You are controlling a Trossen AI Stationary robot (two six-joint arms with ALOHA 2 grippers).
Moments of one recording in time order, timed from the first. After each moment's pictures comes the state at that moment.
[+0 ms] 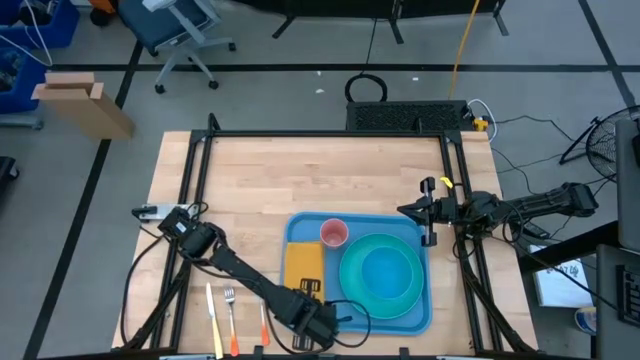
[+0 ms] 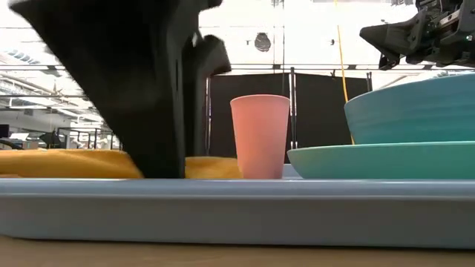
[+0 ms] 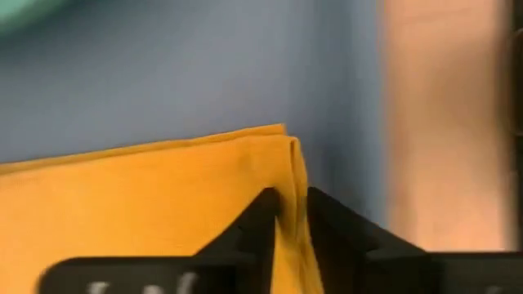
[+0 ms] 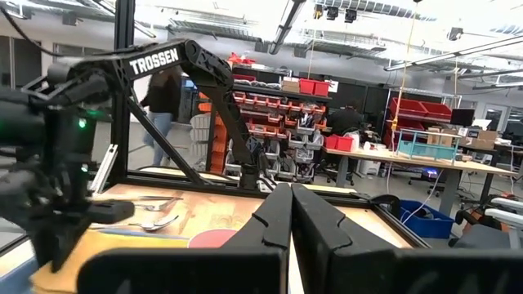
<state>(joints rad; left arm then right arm) -0.58 2.32 1.93 -0.94 -0.10 -0.43 0.12 0.39 0.02 0.58 0.13 -0.14</state>
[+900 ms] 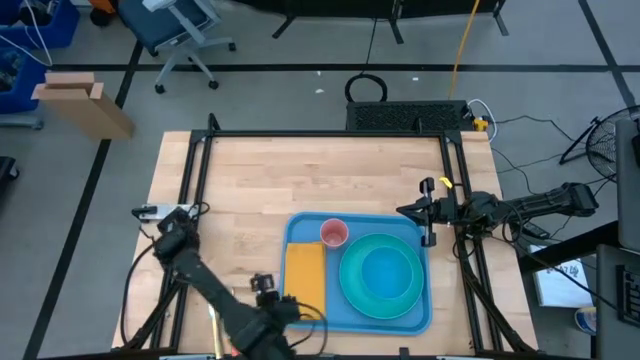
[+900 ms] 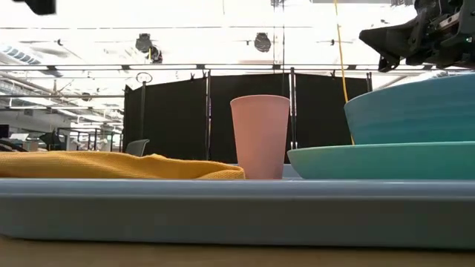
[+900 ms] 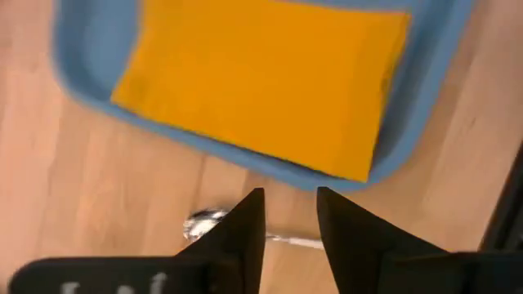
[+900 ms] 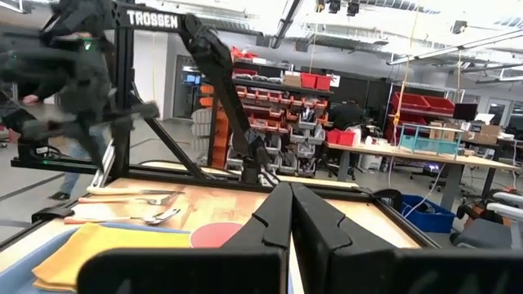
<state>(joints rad) -0.76 2.17 2.03 -1.53 -0.35 -1.04 0.12 0.40 0.02 0.57 0.13 -0.14</state>
